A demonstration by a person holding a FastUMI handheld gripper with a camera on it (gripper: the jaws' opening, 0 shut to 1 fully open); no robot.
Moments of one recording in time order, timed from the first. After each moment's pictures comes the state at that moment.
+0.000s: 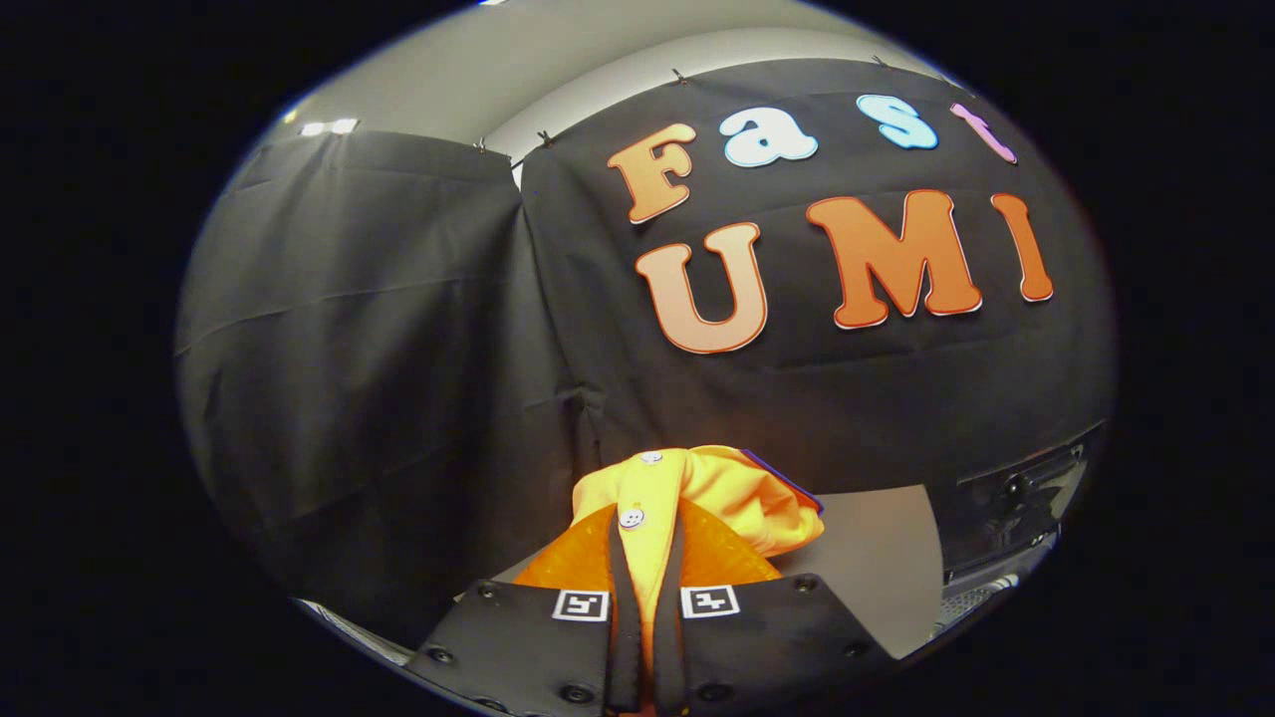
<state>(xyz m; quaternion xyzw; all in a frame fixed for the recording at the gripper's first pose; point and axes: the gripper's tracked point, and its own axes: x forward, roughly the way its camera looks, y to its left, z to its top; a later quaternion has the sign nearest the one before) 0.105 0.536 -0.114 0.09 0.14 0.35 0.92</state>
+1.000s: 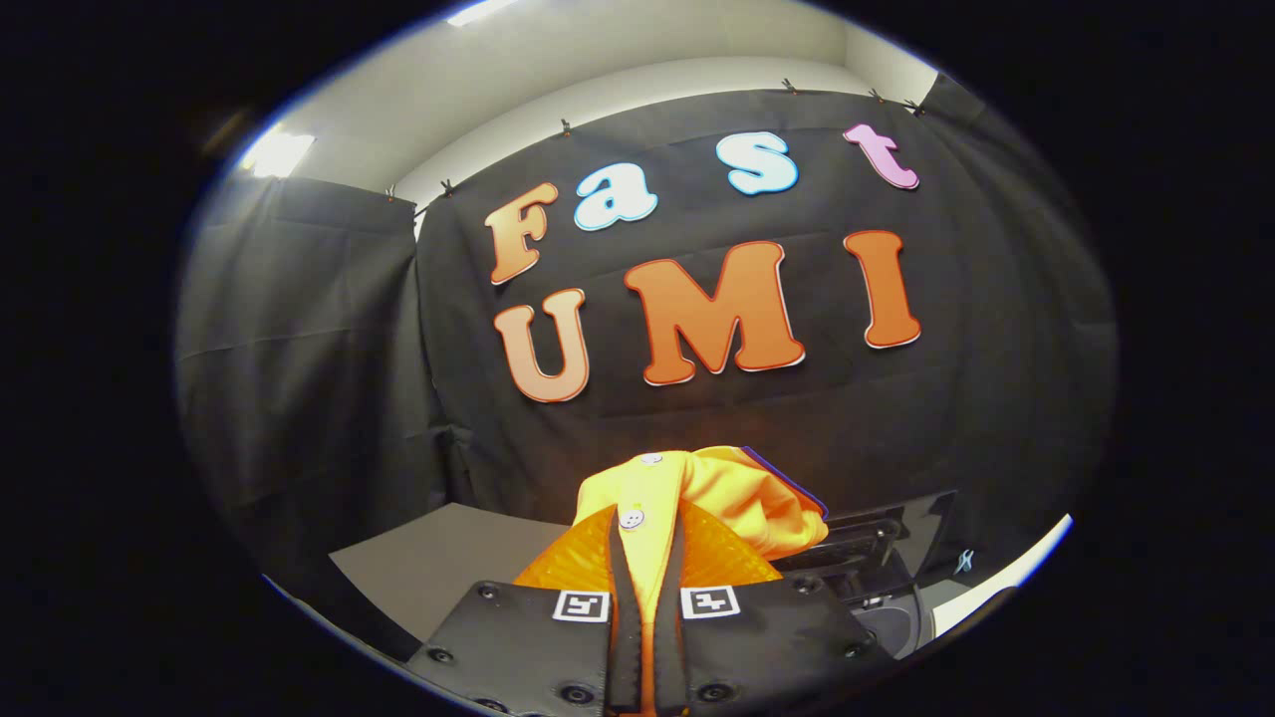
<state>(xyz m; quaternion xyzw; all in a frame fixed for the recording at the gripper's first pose) 0.183 0.231 -0.123 0.08 0.10 0.22 0.97</state>
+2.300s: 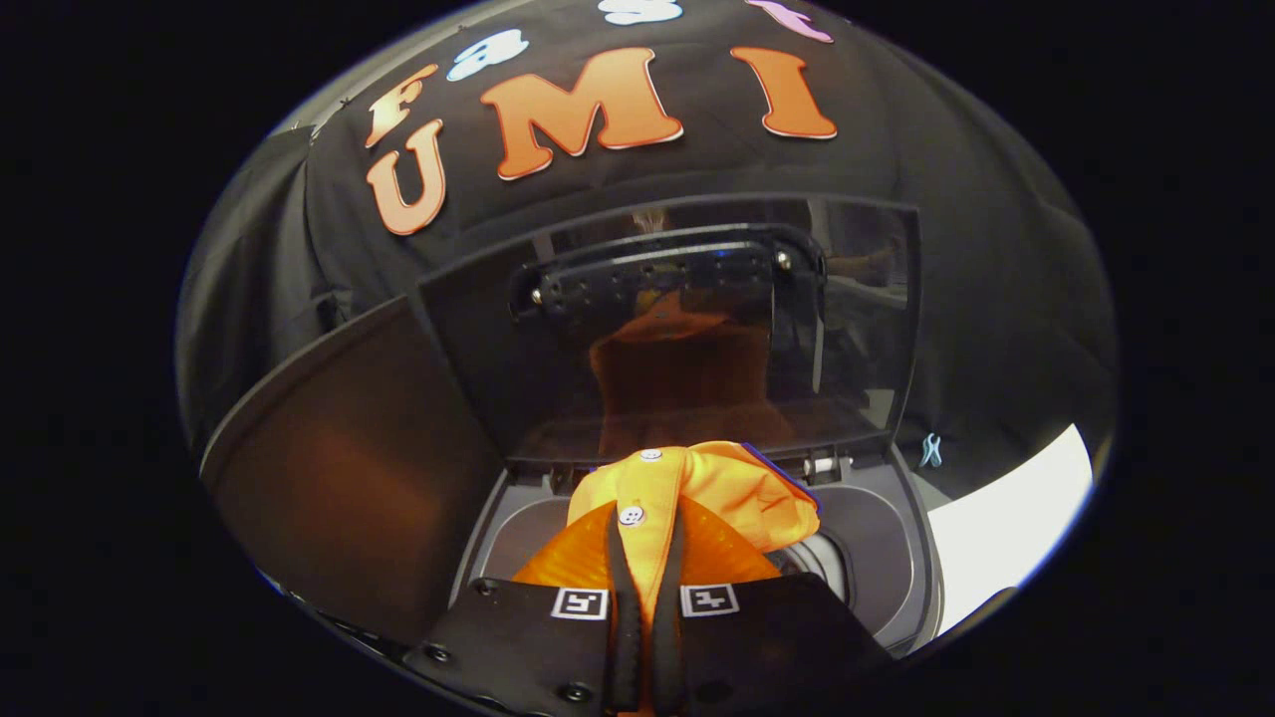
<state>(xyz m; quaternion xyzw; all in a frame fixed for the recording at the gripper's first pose) 0.239 0.137 -0.441 0.07 0.34 0.15 0.93</state>
